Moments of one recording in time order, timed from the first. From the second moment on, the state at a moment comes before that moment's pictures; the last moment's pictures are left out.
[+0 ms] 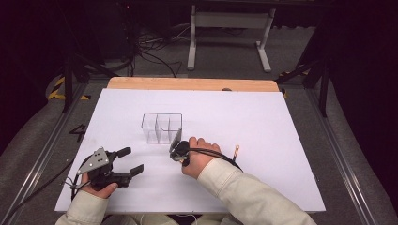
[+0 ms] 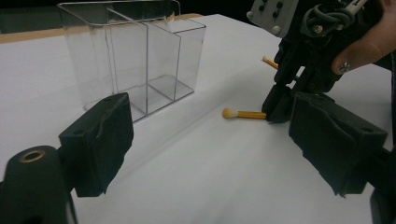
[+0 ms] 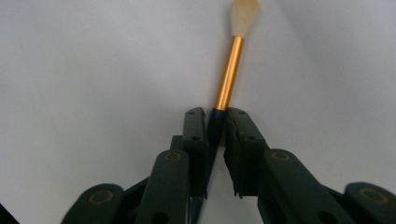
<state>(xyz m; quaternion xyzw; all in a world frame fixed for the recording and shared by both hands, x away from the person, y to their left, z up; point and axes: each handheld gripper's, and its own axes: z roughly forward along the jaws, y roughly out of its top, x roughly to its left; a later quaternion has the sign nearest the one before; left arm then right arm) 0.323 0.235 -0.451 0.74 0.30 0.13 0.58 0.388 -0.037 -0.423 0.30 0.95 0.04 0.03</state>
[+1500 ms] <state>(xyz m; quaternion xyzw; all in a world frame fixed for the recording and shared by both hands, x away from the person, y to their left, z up) 0.331 0.230 -0.447 0.75 0.29 0.08 0.59 0.378 -0.081 -0.385 0.29 0.94 0.19 0.03</state>
